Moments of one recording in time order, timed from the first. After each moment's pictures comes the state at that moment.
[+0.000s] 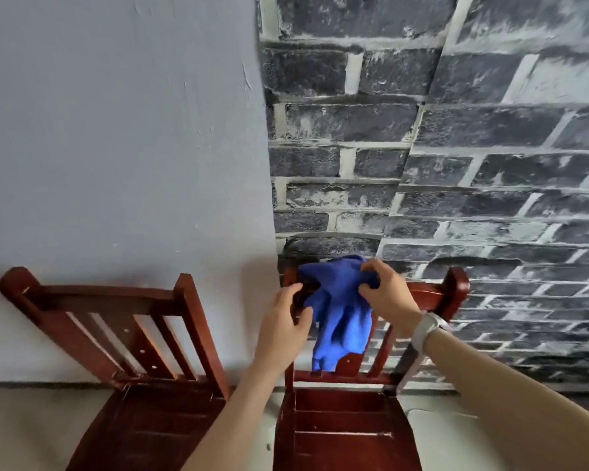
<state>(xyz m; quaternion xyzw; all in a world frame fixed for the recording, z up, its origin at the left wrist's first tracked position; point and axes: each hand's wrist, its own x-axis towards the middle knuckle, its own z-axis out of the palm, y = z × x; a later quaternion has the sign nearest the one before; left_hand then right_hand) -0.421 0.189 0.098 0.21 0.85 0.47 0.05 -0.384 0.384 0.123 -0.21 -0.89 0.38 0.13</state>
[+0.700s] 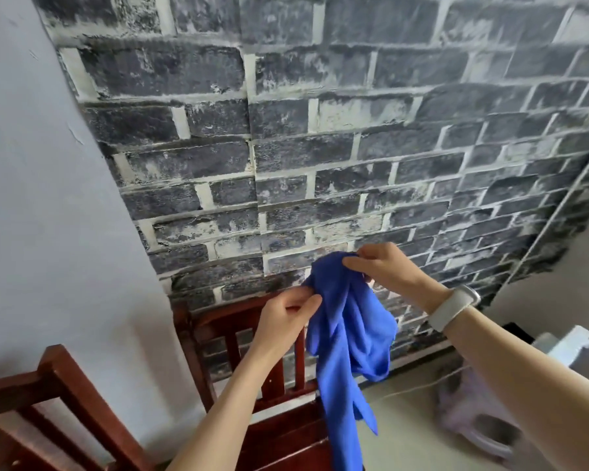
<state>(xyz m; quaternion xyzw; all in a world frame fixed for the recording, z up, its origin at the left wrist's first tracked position) -0.346 0.318 0.150 0.34 0.68 0.60 0.23 -0.239 0.461 0.239 -0.29 -0.87 0.37 0.14</state>
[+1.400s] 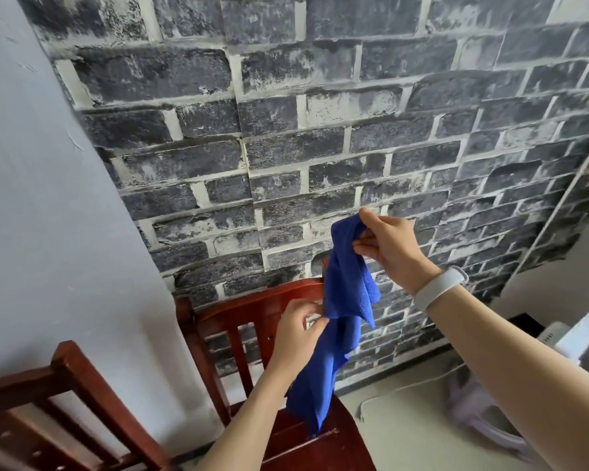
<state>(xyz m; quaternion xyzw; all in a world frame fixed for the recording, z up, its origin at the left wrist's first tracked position) -0.310 0.323 0.125 0.38 0.74 0.53 0.16 -0.243 0.469 0.249 -0.31 -0.57 0.68 0.34</state>
